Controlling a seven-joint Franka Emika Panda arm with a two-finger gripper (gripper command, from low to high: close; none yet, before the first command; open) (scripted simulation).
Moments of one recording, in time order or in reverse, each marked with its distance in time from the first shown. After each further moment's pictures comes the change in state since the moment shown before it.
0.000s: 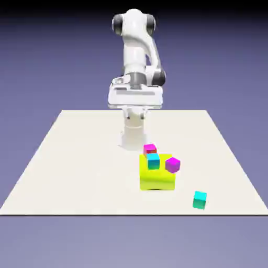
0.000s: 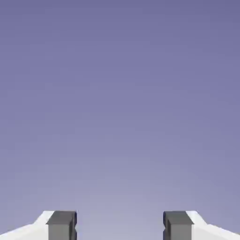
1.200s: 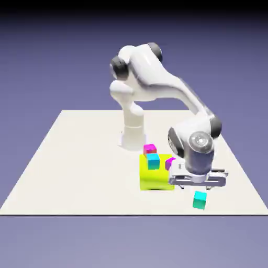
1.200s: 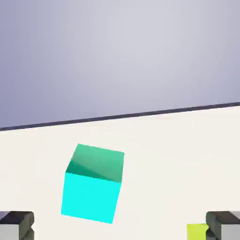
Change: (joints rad) arm -0.148 1.305 0.560 1.193 -0.070 -1.176 0.600
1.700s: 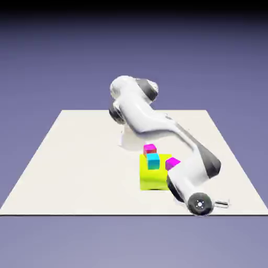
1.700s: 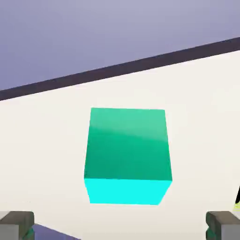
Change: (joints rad) arm -0.059 0.522 0.224 0.477 -0.028 -0.470 0.240
